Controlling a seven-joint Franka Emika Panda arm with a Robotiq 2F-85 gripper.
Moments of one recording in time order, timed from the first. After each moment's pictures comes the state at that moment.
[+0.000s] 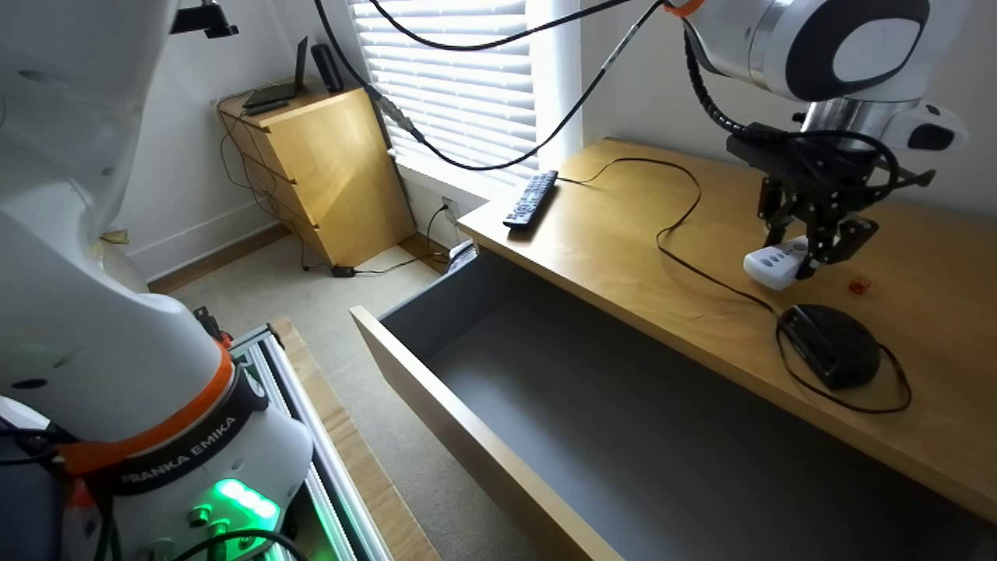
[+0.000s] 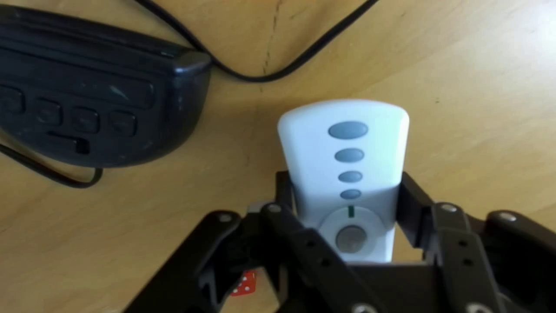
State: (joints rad) arm -0.30 0.78 -0.11 -1.45 0.13 2.19 -0.06
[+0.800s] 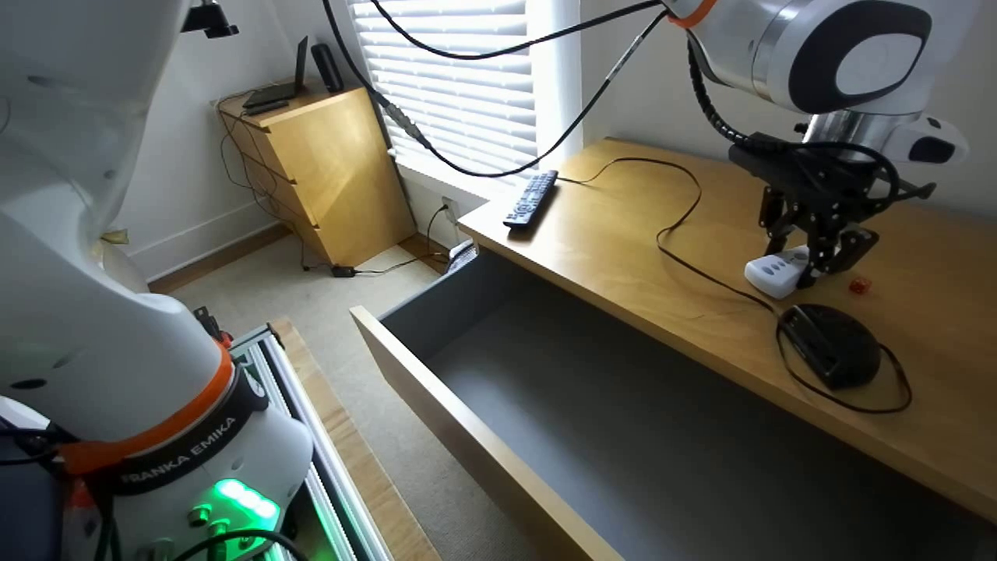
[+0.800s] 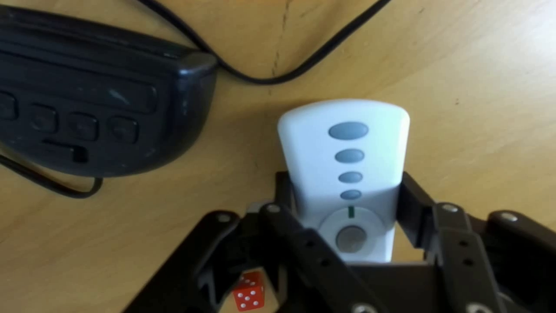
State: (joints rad) arm -0.31 0.81 -0.11 -1.43 0.13 2.18 -0.06
